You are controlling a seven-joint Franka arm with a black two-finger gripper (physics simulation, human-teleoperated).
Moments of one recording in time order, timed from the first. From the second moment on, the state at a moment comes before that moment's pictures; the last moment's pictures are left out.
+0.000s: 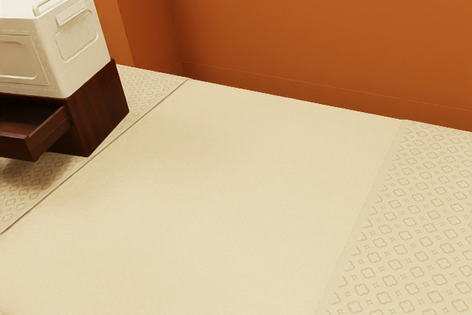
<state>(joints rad) 0.08 0.10 0.75 -2.03 0.03 2.34 0.38</state>
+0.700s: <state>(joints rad) 0.17 0.26 0.74 -1.93 -0.08 2.36 0.43</state>
